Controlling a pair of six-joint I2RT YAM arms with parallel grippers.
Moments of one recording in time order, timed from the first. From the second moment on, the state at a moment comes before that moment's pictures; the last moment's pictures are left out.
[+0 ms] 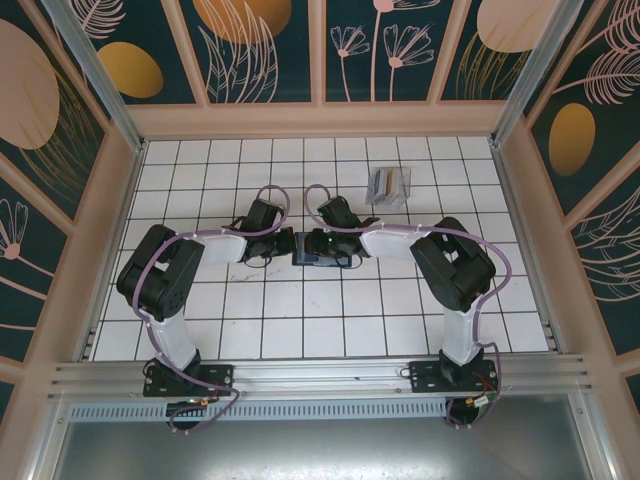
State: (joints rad) left arm -0.49 1.83 0.89 0.00 0.23 -0.59; right arm 0.73 1.92 1.12 -0.15 -0.17 0.68
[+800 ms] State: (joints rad) left arm -0.48 1.83 0.89 0.00 0.23 -0.60; right arm 0.74 1.90 1.13 -0.18 -0.19 0.66
